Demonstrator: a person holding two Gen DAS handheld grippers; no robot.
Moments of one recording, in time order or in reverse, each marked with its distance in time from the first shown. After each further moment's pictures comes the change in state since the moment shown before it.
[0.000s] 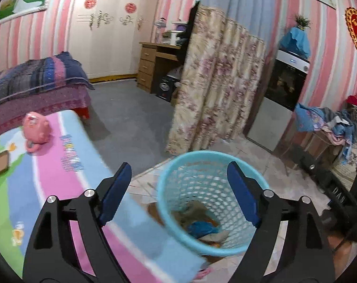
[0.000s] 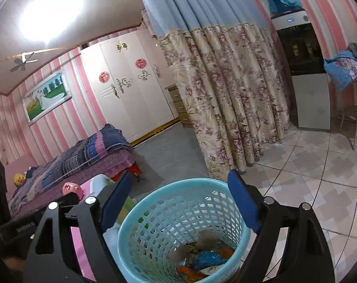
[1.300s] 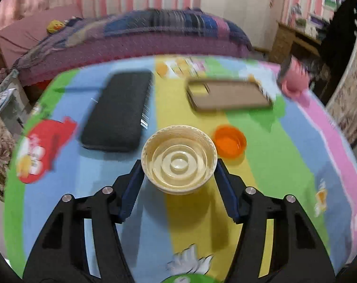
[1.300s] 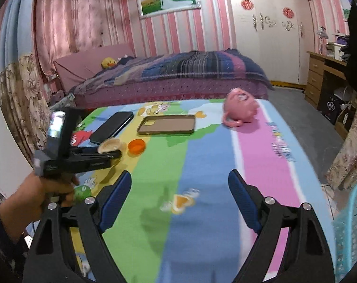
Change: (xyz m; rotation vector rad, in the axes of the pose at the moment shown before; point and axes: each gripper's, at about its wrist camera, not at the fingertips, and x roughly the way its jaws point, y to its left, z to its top) left arm -0.128 0.396 -0.103 -0.339 0.178 0.611; right arm 0.055 0.370 -0.170 -0.543 0.461 0.567
